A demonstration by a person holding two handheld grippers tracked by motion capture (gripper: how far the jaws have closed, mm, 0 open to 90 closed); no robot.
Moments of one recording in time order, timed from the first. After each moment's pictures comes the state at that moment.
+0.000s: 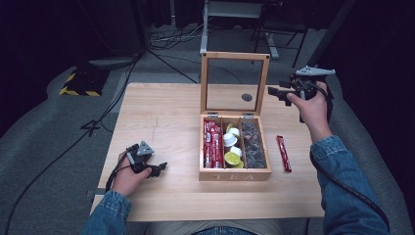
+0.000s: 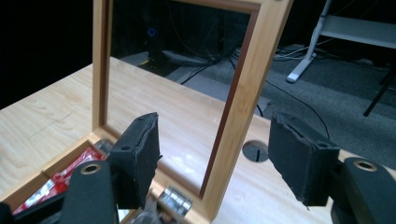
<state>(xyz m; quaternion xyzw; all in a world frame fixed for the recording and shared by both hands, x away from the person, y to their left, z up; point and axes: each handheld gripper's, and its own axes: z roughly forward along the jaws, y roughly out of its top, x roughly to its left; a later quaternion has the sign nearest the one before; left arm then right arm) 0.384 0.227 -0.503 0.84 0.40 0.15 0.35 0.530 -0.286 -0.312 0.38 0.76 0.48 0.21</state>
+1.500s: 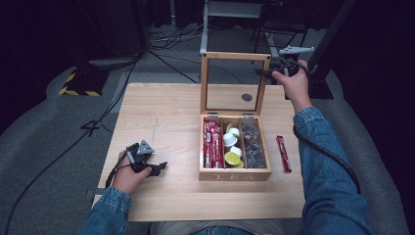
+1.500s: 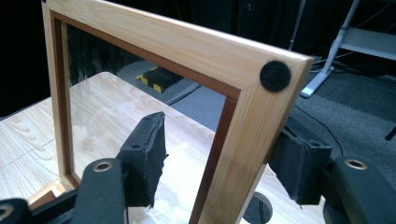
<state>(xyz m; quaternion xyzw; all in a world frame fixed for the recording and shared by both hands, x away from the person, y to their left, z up) 0.387 0.228 -0.503 0.84 0.39 0.15 0.35 0.617 -0.257 -0.307 0.35 0.77 0.50 0.20</state>
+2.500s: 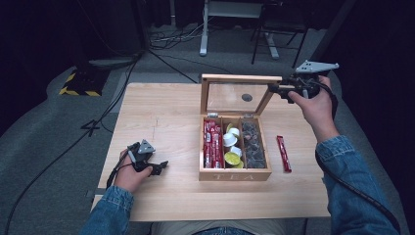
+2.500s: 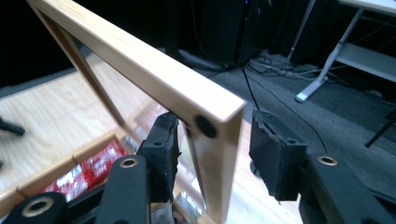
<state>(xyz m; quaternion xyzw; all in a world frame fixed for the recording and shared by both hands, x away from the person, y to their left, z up) 0.390 0.225 -0.503 0.84 0.39 0.15 0.34 0.507 -0.273 -0.279 0.30 0.79 0.48 0.23</state>
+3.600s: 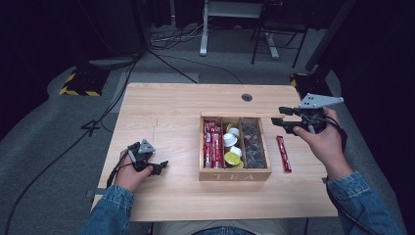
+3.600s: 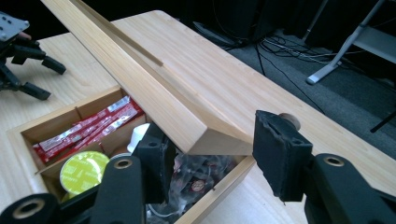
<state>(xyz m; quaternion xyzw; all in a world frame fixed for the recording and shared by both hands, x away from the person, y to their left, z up) 0.390 0.225 -0.503 0.84 0.39 0.15 0.34 0.425 -0.278 -0.310 0.27 0.83 0.44 0.22</state>
